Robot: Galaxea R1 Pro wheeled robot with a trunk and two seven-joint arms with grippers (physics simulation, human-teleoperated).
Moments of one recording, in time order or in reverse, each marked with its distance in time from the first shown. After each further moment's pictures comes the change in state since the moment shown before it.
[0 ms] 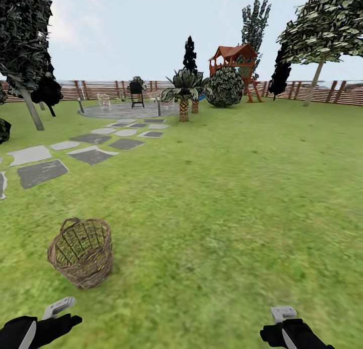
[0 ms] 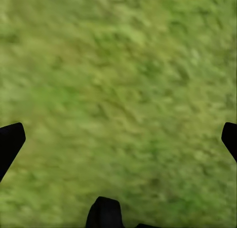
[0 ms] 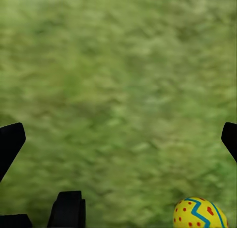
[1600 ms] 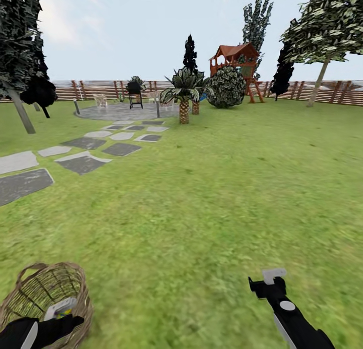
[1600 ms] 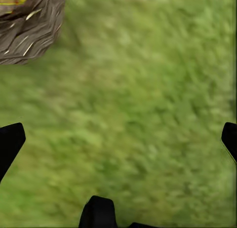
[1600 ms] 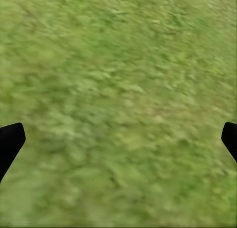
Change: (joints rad) left arm 0.000 -0.010 0.007 0.007 0.007 -0.002 -0.002; right arm 0.000 0.020 0.017 -0.165 0.065 -0.457 -0.115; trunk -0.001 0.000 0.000
